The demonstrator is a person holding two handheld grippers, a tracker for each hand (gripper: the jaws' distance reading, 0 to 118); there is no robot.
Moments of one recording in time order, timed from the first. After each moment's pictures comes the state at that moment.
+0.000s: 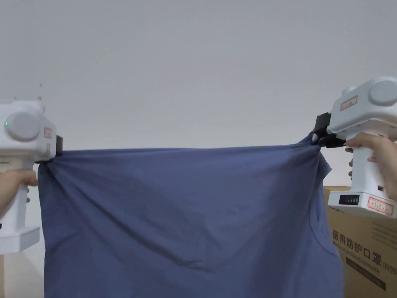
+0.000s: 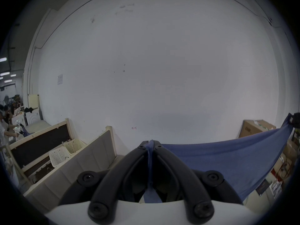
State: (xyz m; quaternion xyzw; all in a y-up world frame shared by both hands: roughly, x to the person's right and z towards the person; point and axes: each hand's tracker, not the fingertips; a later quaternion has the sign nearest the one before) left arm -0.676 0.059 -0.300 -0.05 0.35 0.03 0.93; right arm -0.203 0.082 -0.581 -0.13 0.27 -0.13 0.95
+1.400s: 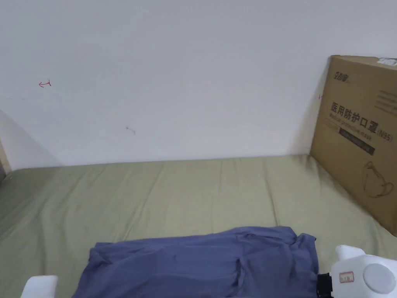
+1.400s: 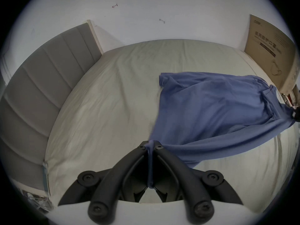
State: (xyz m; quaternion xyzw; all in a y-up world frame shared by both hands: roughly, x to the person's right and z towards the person) left arm -0.628 -0.452 -0.224 -0.43 0.32 0.08 0.84; right arm -0.153 -0.426 -0.492 -0.49 0.19 0.00 0.85
